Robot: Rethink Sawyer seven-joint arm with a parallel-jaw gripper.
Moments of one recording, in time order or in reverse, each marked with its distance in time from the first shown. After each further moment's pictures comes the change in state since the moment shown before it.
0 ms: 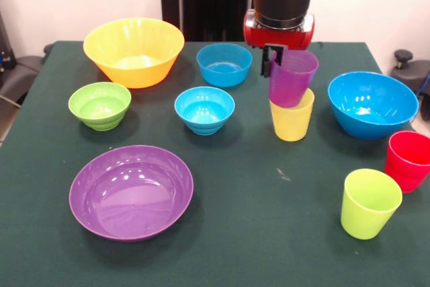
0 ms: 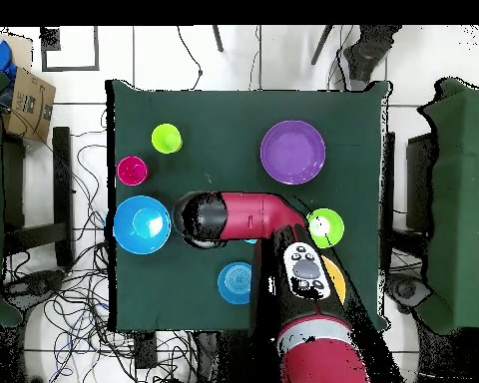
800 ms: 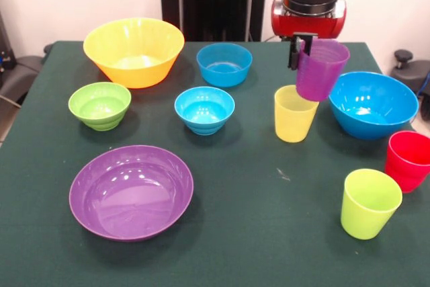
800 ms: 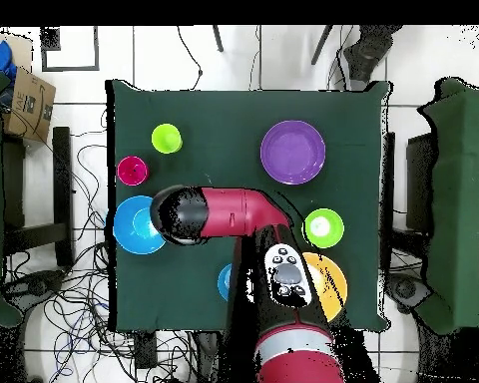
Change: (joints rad) arm 0.051 -0.047 -0.001 0.000 0.081 0.019 0.000
